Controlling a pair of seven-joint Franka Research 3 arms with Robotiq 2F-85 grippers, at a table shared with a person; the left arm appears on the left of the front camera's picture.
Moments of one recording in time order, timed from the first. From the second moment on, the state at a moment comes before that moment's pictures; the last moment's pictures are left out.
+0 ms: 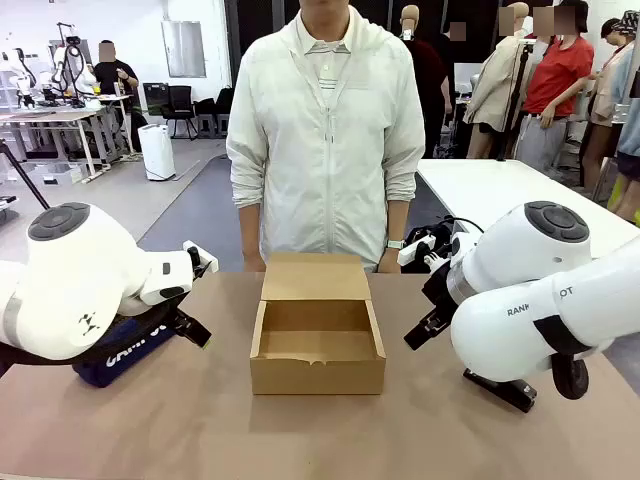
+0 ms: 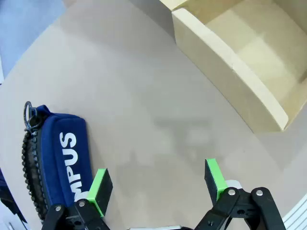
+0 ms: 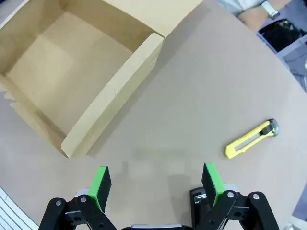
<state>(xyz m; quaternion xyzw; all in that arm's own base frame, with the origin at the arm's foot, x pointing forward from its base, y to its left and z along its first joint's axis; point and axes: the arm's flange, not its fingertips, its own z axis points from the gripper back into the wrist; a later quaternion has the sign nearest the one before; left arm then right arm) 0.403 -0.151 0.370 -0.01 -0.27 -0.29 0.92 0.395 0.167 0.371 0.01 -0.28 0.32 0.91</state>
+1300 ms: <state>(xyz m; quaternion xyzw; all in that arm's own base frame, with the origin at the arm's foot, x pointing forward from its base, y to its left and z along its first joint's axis) 0.401 -0.155 0.373 -0.02 -0.26 -0.30 0.92 0.393 0.167 0.375 0.02 -0.27 0.31 0.91</state>
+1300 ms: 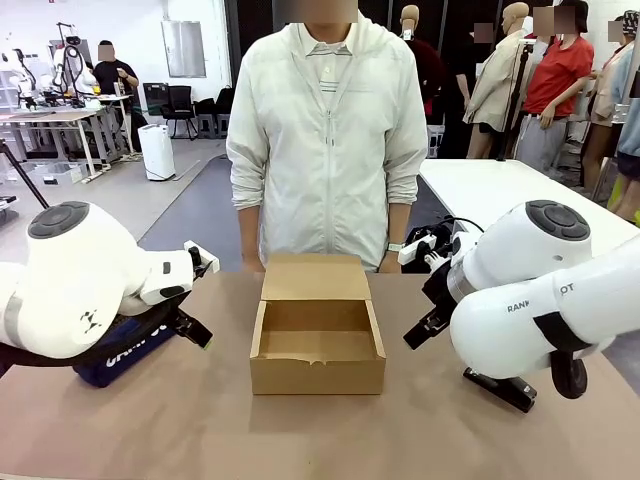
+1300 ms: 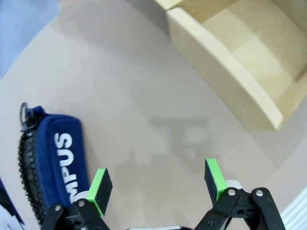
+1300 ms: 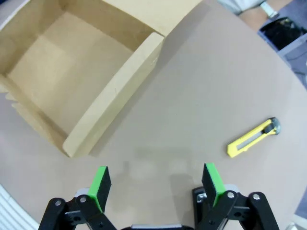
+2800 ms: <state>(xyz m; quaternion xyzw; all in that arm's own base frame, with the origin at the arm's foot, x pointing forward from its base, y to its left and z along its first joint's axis) 0.296 0.176 0.432 -0.62 -0.22 0.12 0.74 0.275 -0.221 0.461 0.59 -0.37 -0.15 0.70</state>
